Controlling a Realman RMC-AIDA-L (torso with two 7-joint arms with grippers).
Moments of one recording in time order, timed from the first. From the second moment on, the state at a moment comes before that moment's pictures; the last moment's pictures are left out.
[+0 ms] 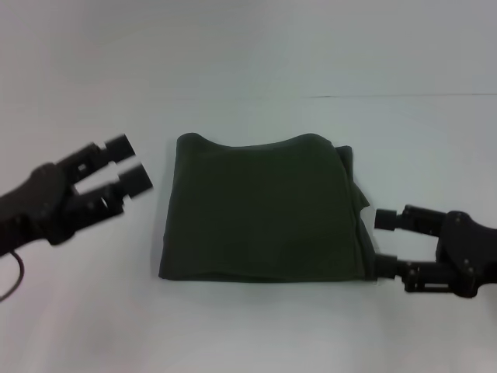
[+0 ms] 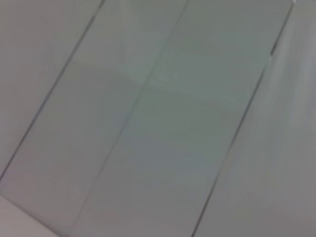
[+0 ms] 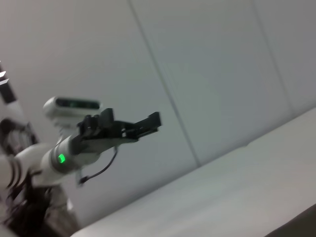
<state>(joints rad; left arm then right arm) -0.28 -2.17 0.60 0.89 1.60 1.89 -1.63 0.43 2.06 -0.65 -0.70 -1.91 -1.86 1.47</state>
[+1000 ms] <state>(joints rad) -0.34 -2.17 0.71 0.93 1.94 1.91 -1.57 0.52 2.07 -0.75 -0.77 -2.07 -1.83 1.60</state>
